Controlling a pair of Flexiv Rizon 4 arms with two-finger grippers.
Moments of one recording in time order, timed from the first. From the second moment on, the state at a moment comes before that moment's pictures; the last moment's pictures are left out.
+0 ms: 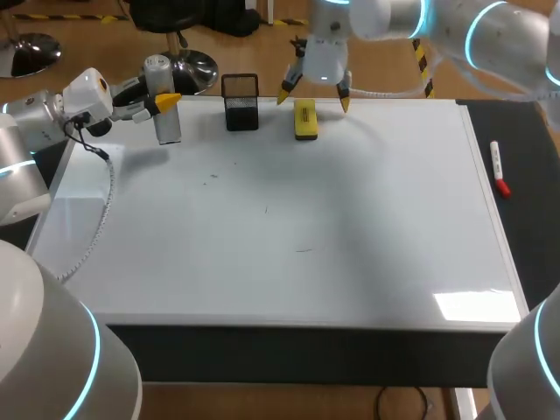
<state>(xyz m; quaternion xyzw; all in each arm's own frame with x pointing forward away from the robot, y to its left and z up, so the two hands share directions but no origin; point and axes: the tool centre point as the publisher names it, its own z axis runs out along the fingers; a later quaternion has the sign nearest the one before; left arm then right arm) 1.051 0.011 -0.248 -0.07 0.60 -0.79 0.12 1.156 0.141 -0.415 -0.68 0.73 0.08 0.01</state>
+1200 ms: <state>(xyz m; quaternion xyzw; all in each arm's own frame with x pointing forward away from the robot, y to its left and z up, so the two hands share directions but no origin) 1.051 0.011 -0.248 -0.07 0.60 -0.79 0.12 1.122 0.034 -0.284 -0.41 0.88 0.19 0.13</state>
